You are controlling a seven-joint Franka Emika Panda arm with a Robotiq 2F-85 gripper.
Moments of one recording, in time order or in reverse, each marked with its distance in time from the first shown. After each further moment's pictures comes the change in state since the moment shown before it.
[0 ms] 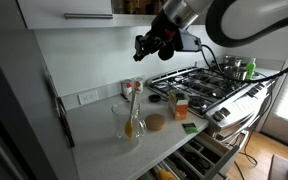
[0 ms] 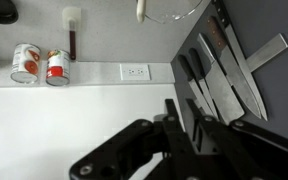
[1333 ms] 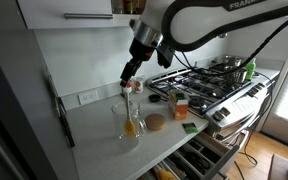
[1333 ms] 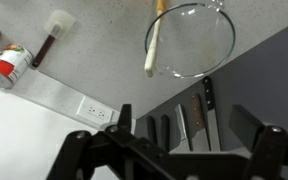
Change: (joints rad) arm 0.011 0.301 0.028 0.285 0.050 -0.282 -0.552
